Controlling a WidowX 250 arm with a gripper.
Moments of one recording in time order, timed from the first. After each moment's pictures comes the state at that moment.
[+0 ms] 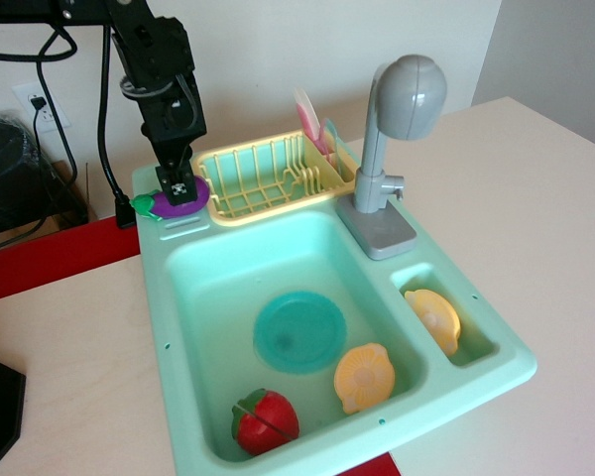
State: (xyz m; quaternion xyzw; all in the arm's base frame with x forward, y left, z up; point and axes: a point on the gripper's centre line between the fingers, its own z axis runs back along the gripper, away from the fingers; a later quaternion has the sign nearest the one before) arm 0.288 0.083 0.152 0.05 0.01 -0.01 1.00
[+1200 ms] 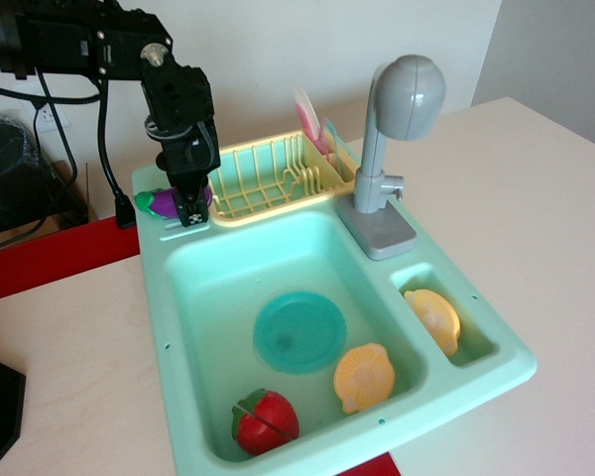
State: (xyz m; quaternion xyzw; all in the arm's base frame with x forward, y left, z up) arm 0.288 0.086 0.115 0.09 0.02 0.00 1.00
